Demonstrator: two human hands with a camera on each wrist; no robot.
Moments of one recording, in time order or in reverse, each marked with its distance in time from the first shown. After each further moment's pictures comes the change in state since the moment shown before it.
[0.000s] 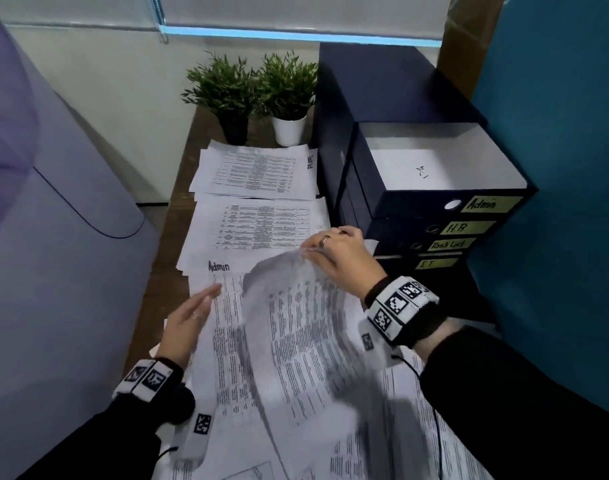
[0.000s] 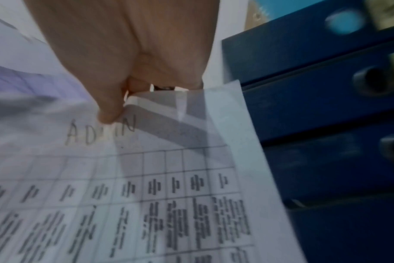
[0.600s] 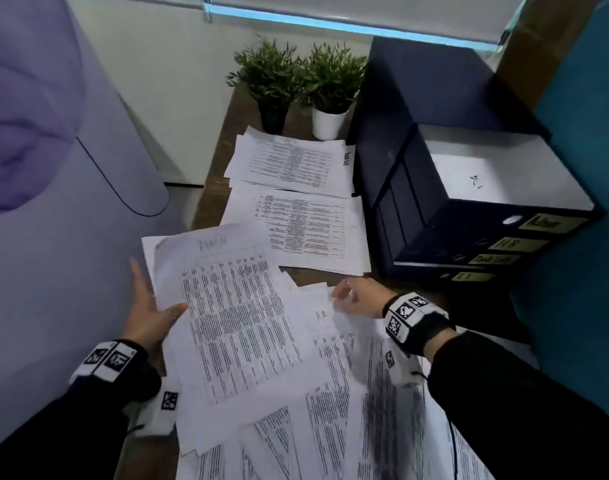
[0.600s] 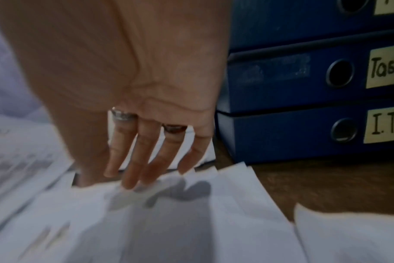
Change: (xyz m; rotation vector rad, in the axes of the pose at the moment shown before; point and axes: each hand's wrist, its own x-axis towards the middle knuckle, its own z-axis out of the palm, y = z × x) left_hand 0.016 -0.038 -0.118 -0.093 0.162 -0.204; right_hand 0.005 0.027 0.072 0.079 -0.647 0.419
